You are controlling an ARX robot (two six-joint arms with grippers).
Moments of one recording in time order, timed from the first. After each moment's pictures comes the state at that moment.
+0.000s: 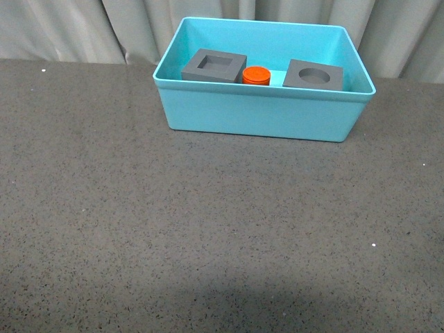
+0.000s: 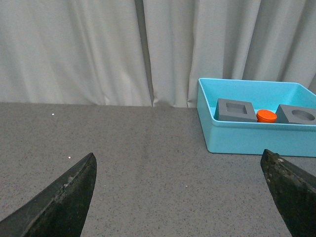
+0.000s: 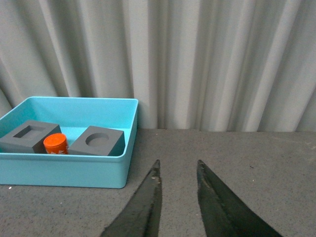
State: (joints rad) left arm 0.00 0.00 0.02 0.00 0.00 0.00; right arm 0.00 0.70 0.09 0.59 0.00 -0.01
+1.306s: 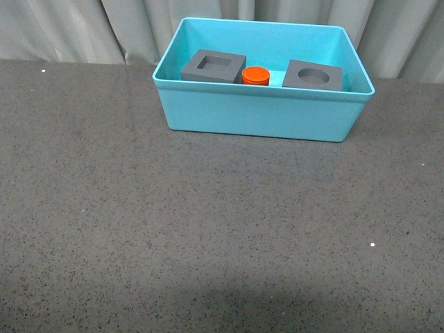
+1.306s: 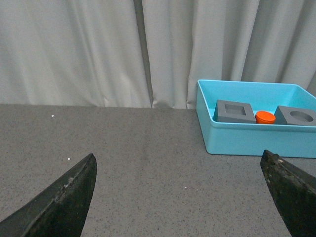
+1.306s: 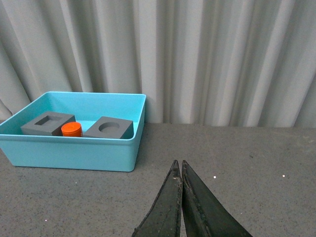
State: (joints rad) left arm 0.00 0.00 0.02 0.00 0.00 0.00; right arm 0.00 0.01 0.01 0.01 0.00 -0.01
